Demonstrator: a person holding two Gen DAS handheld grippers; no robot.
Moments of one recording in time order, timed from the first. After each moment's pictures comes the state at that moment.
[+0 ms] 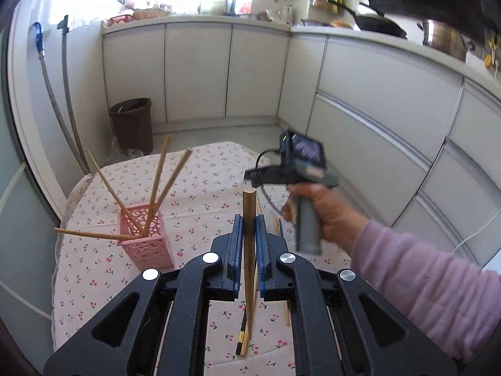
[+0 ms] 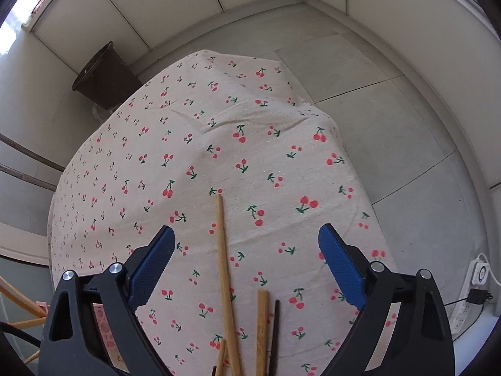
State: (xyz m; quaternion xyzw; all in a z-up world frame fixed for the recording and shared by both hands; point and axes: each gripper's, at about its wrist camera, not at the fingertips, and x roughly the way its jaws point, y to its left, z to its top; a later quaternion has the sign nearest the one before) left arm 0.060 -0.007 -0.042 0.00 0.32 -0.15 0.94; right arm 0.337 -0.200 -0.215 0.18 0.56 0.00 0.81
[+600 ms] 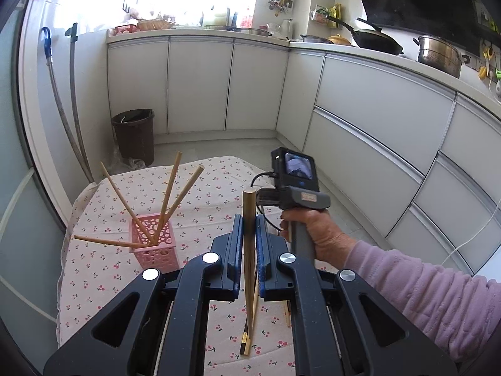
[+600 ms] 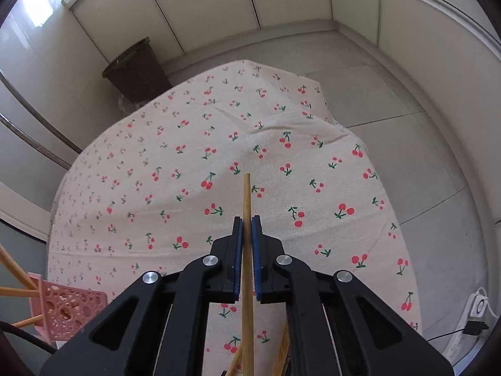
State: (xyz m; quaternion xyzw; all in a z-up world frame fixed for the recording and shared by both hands) left arm 0.043 0.015 -0.020 -0.01 0.29 -0.15 0.94; right arm 0.315 -0.175 -0.195 0.14 0.50 0.06 0.85
